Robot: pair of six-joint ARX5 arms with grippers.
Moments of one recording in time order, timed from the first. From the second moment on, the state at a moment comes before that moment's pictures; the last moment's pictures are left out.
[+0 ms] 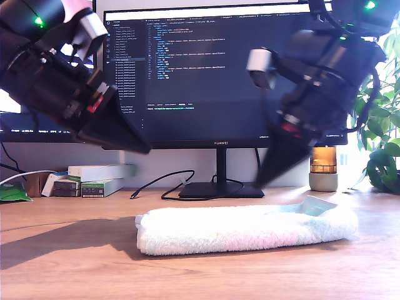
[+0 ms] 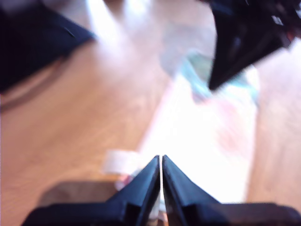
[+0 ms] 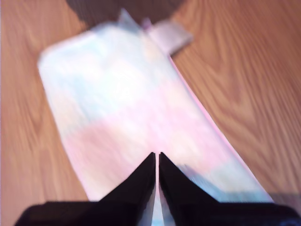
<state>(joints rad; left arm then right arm) -0.46 1.40 0.71 0.04 0.52 0.24 0.36 1.70 1.10 -0.57 -0.50 -0.76</state>
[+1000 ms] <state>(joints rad) -0.50 1.68 0.71 0.11 0.59 0.08 0.26 1.81 1.11 -0.66 -0.38 -0.79</state>
